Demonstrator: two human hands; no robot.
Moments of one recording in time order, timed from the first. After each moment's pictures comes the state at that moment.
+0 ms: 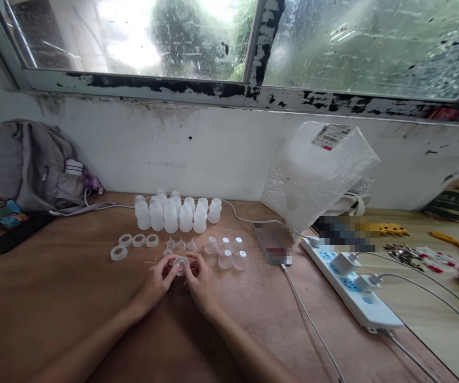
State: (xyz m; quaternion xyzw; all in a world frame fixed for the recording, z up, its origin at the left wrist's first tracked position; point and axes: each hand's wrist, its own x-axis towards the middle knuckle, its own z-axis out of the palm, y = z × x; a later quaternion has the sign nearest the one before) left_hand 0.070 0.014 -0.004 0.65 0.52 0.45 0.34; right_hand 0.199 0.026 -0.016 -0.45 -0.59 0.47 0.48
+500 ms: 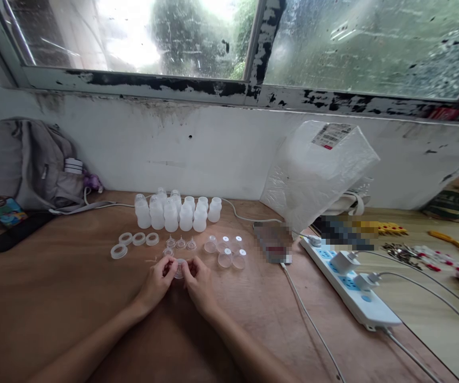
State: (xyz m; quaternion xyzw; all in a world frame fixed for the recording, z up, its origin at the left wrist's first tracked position) left_hand 0.074 0.012 -0.005 0.64 0.54 0.44 0.32; right_hand 0.198 0.023 -0.015 -0.46 -0.61 0.43 0.48
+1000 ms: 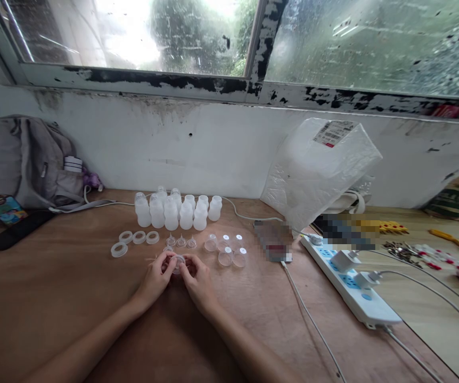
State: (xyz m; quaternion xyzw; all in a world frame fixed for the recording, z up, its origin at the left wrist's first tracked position) left_hand 0.070 0.015 -0.007 0.61 0.53 0.47 0.35; right_hand 0.198 0.022 -0.013 -0.43 -0.63 0.44 0.47
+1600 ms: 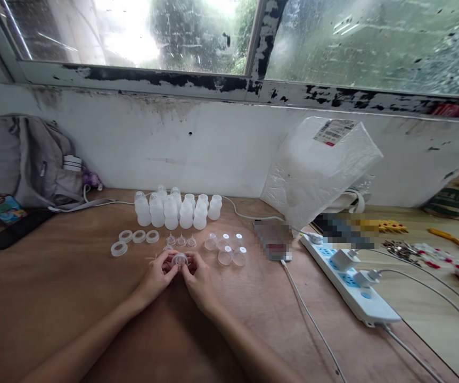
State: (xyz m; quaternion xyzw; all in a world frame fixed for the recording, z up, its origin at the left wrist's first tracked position) left_hand 0.068 0.018 -0.008 0.64 0.52 0.45 0.36; right_hand 0.198 0.025 -0.015 -0.44 -0.63 0.43 0.48
